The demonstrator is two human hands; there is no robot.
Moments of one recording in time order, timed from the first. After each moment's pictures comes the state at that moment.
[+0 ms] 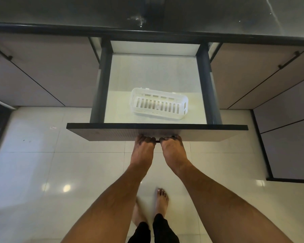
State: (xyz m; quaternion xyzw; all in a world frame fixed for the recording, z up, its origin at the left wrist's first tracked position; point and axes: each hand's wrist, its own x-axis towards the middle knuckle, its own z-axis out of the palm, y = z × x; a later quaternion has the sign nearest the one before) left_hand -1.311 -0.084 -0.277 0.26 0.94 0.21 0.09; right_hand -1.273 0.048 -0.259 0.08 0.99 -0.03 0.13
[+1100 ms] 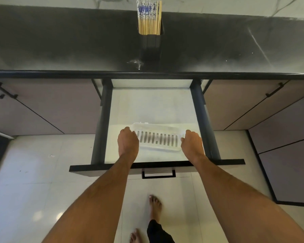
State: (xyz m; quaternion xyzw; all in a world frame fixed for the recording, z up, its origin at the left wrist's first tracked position) left_hand -1.479 -0.063 -0.204 -0.02 0.93 0.35 0.07; right_hand -1.375 0.152 -0.192 0.31 0.93 -0.22 0.02
